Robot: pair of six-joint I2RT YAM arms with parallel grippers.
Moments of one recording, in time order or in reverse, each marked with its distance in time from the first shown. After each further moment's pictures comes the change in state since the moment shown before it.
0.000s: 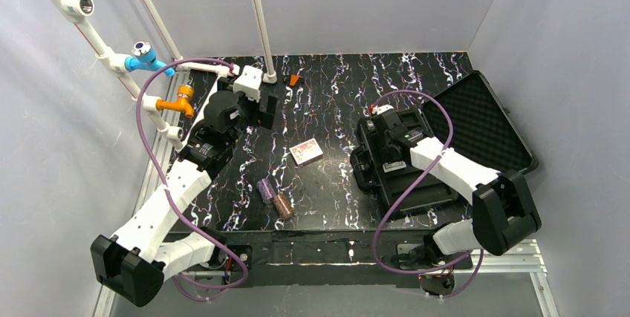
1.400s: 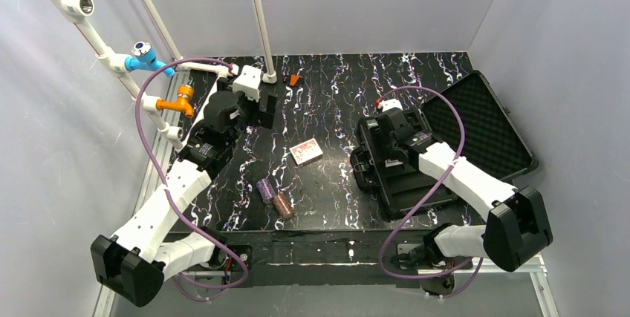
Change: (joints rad) left arm 0.002 0.000 0.000 0.000 -0.001 -0.016; right arm 0.023 -0.120 0.017 -0.028 0.082 0.043
